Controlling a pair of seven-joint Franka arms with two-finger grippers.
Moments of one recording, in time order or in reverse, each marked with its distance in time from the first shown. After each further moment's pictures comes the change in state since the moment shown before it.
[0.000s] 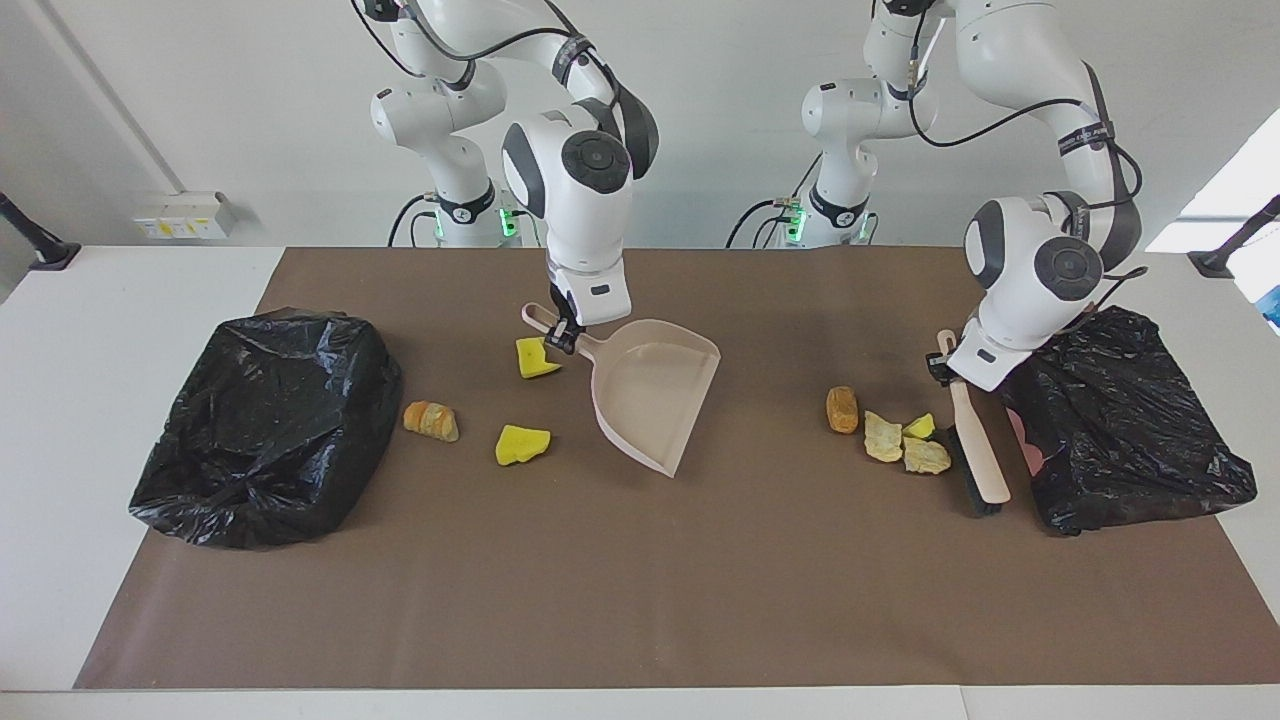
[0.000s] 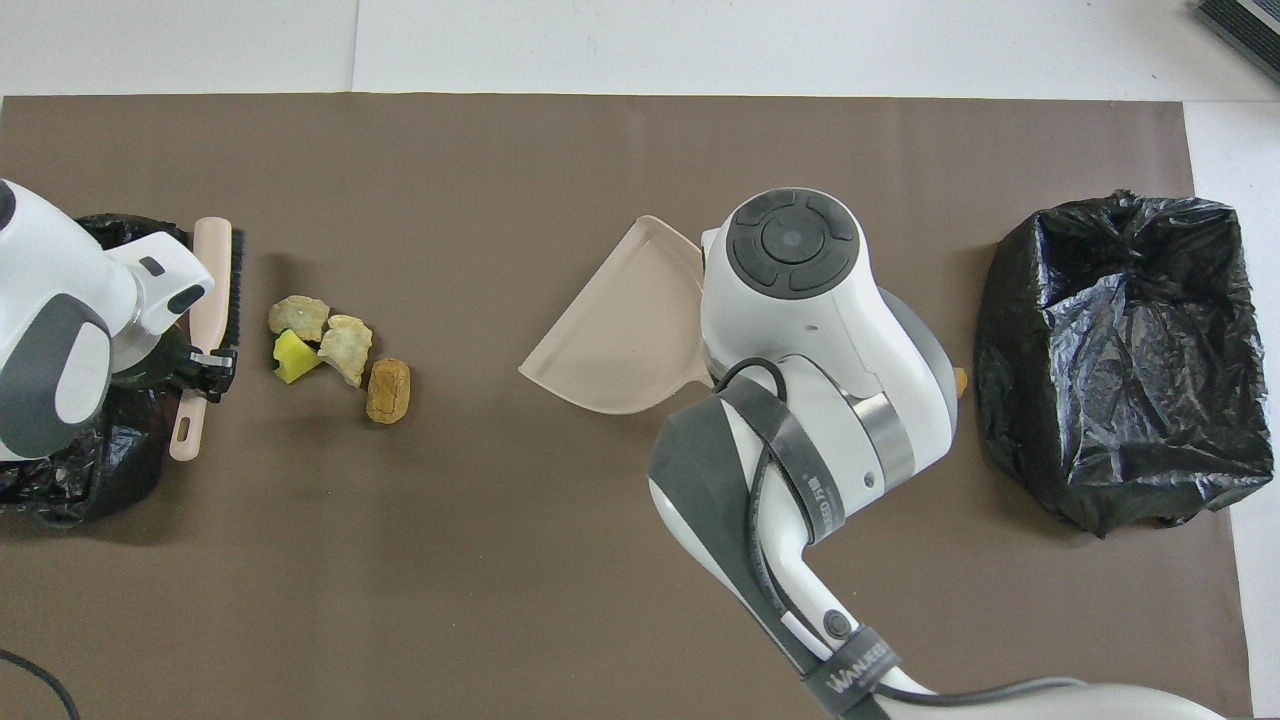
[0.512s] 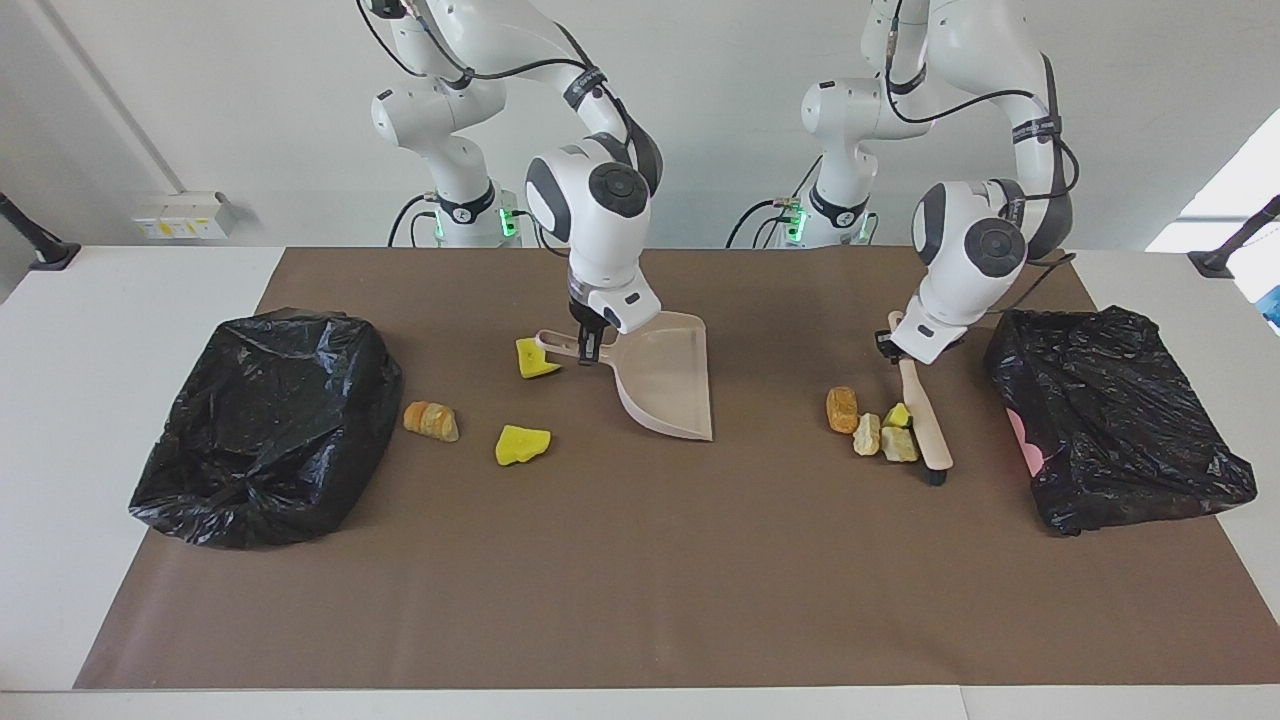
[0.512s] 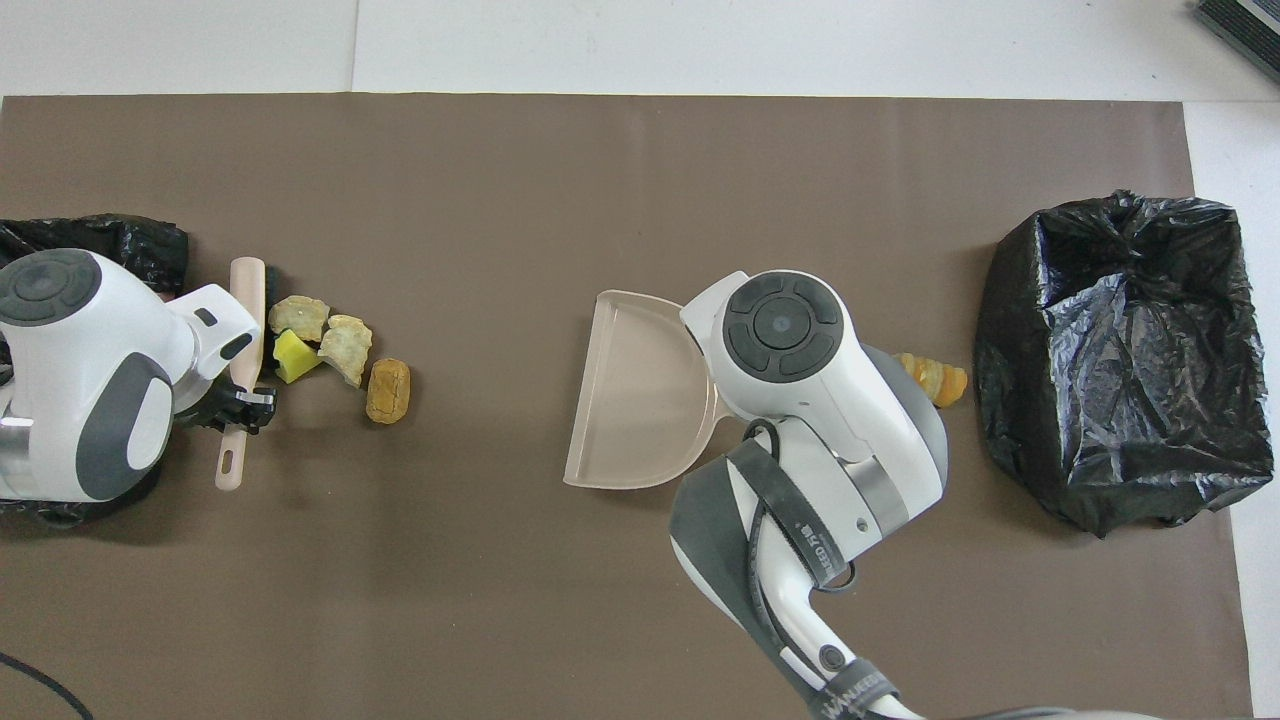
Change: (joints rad) left arm -0.110 -0.133 -0.020 -0.195 -0.067 0.039 -0.082; right arm 0.078 0.006 0.006 -0.154 -0.009 0.159 -0.196
